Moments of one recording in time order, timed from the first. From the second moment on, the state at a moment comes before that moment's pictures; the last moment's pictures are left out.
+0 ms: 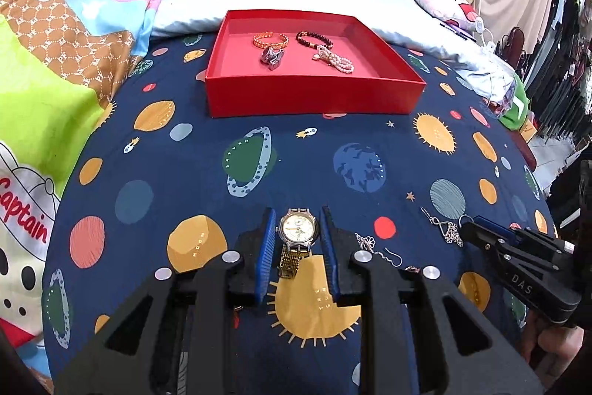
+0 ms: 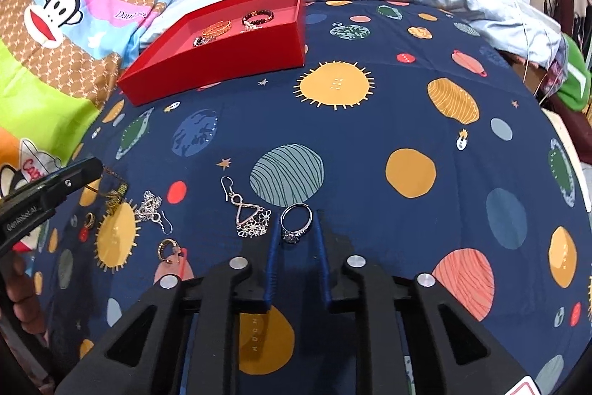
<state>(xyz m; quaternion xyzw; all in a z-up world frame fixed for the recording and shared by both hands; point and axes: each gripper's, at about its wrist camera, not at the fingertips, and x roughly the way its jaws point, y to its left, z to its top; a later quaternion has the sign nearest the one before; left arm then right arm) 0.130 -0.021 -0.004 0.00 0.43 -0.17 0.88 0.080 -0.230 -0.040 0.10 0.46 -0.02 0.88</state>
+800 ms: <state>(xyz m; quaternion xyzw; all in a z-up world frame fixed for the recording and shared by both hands) 0.142 -0.012 0.052 -0.01 0.39 -0.18 0.90 0.096 -0.234 0.032 0.14 0.39 0.04 0.91</state>
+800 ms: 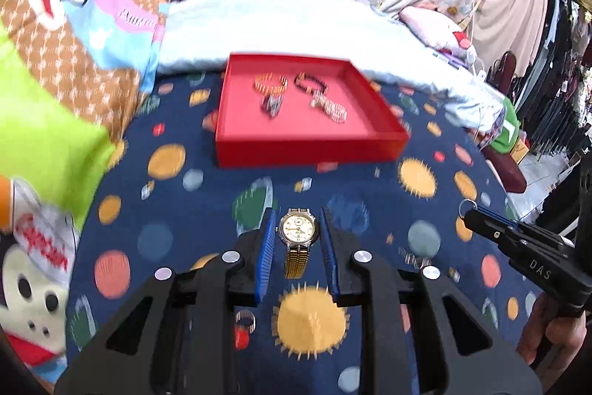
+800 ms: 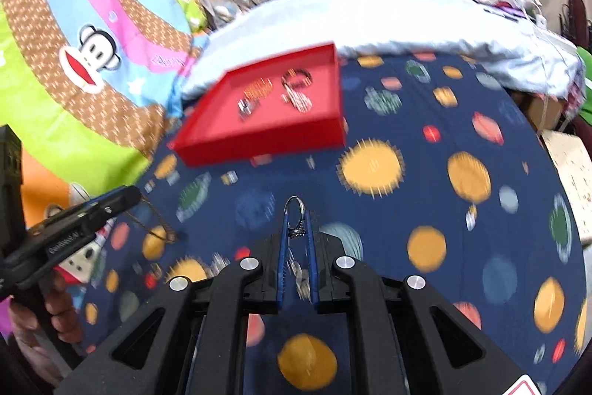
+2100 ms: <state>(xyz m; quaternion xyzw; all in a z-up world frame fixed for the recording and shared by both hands) 0.215 0.019 0.059 -0.01 0.37 -0.11 0.92 0.157 -0.240 0.037 0.12 0.37 0.02 0.92</state>
